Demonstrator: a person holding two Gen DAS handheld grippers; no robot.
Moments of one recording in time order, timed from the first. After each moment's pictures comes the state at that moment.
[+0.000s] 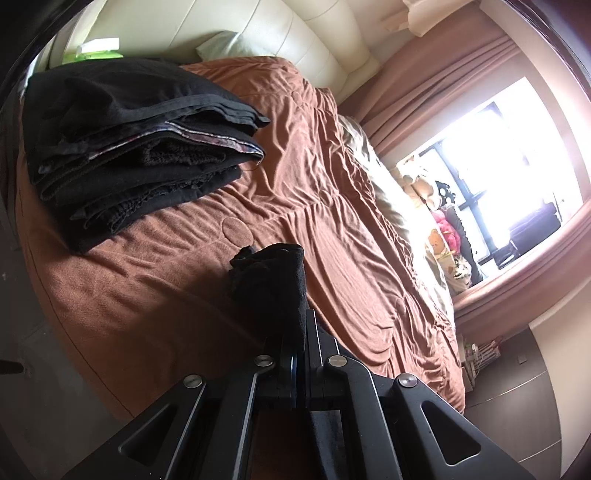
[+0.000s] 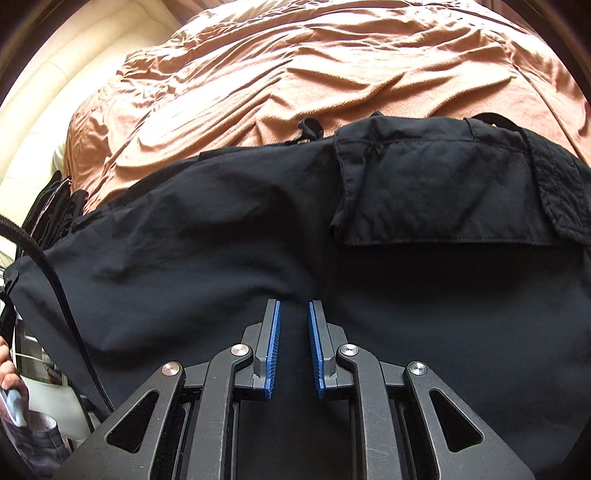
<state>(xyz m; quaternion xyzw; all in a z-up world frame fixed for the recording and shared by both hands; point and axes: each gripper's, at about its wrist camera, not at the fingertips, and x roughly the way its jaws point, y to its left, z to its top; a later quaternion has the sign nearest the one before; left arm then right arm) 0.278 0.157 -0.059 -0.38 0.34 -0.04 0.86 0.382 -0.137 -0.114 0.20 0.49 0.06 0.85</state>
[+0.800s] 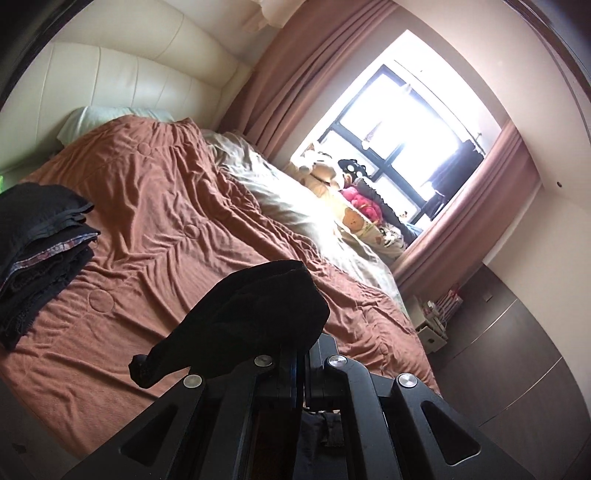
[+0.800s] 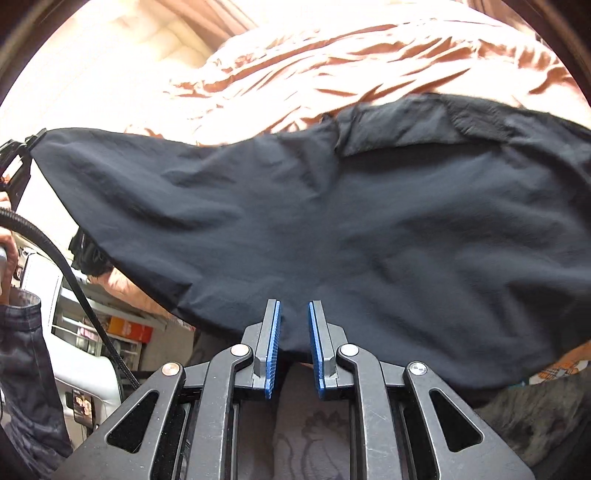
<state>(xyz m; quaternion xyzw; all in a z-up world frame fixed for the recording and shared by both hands) 0.287 0.015 0.107 -0.27 0.27 -0.18 0.91 0.249 -0.187 -0.070 0.24 0.41 0.09 0.88</state>
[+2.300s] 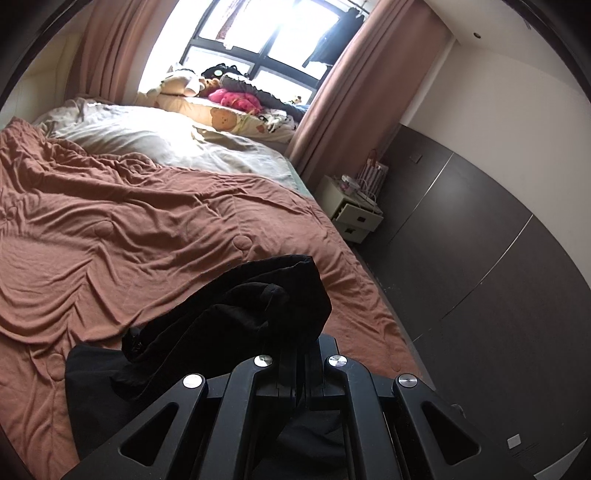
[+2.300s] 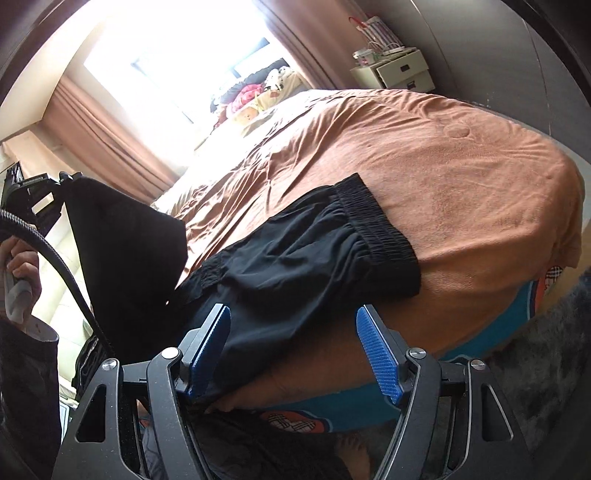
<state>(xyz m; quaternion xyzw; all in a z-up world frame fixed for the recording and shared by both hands) 0.239 -0.404 0.095 -0.10 0.37 -0.37 0.85 0.005 -0.447 -0.117 0.39 0.22 -0.09 0.89</state>
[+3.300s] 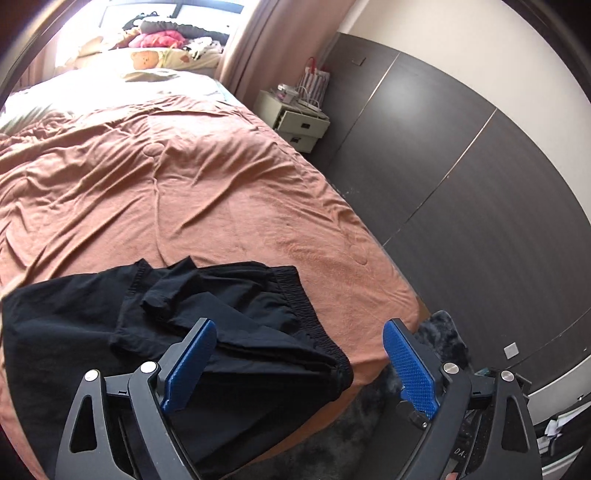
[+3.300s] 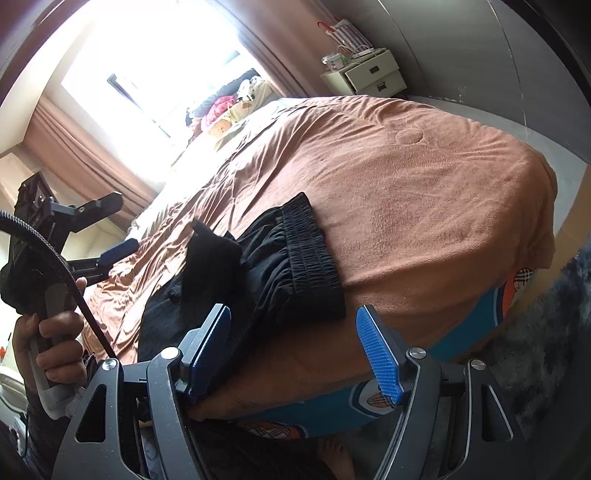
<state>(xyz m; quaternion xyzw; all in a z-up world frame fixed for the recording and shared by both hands) 0.151 -0.495 0.004 0.01 0.44 -0.46 0.77 -0.009 -0.500 -0.122 0.40 0.22 -0.10 0.88</state>
